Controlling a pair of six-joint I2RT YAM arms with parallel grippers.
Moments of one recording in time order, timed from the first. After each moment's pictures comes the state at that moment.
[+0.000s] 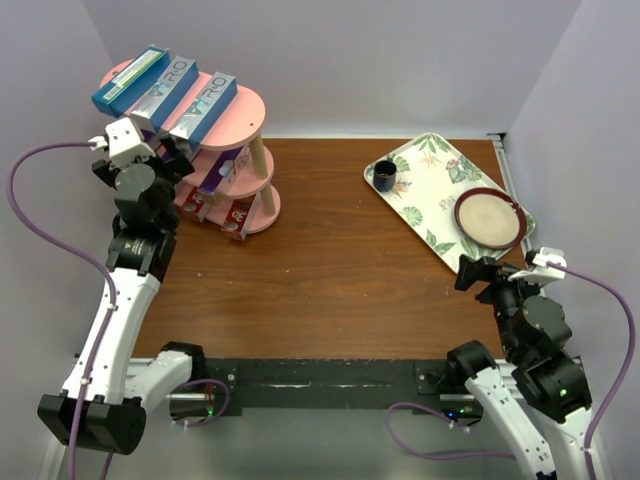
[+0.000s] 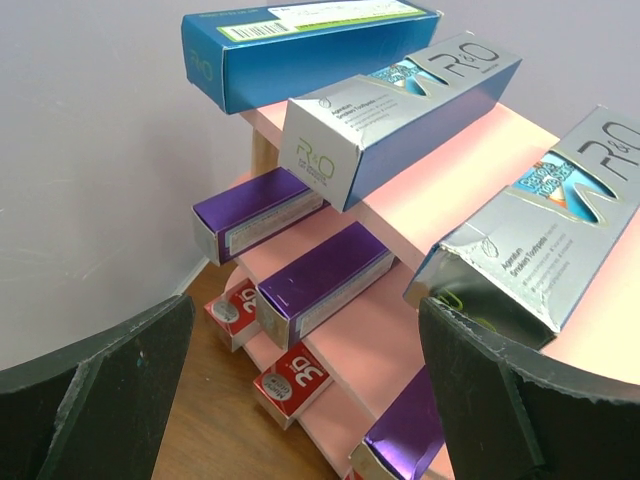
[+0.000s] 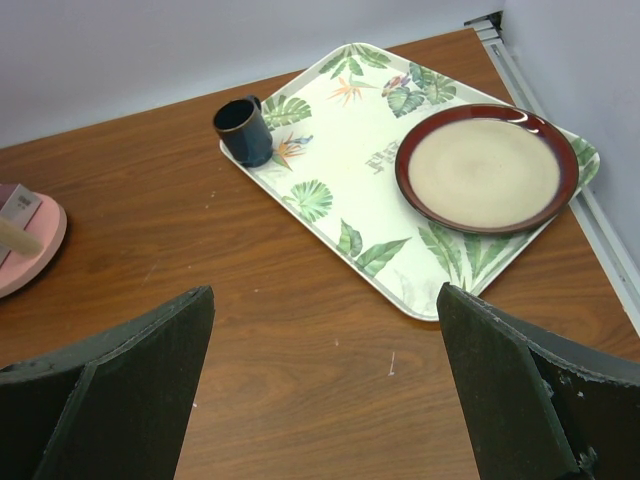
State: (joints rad) left arm -0.13 0.97 1.07 -0.07 -0.55 -0.18; right arm 0.40 0.18 0.78 -0.74 0.48 0.29
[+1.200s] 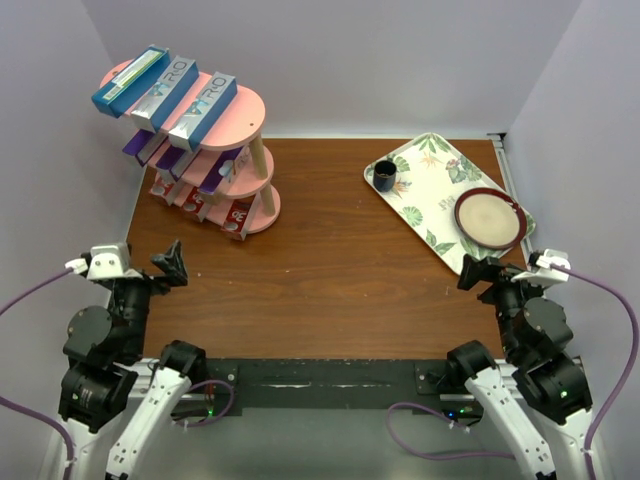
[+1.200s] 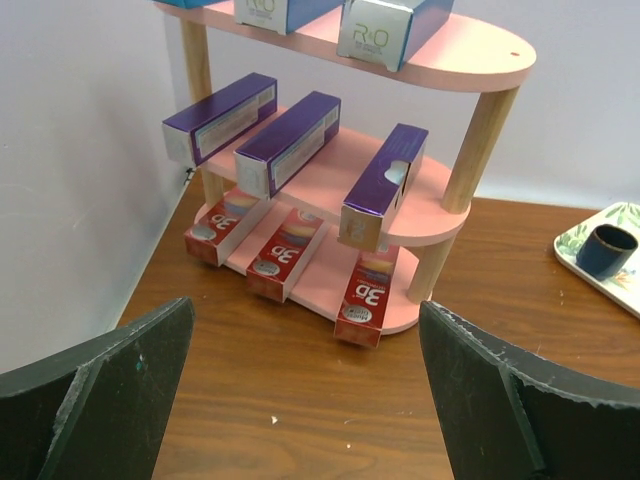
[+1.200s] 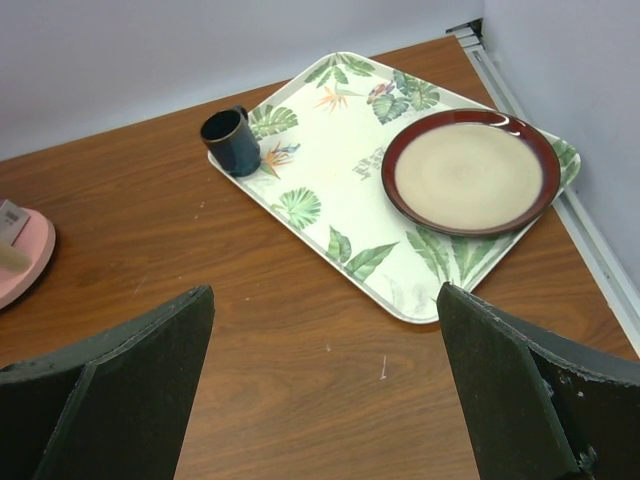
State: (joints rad) left arm -0.33 0.19 0.87 -0.59 -0.39 -0.07; right arm 0.40 0.17 0.78 -0.74 0.51 0.29
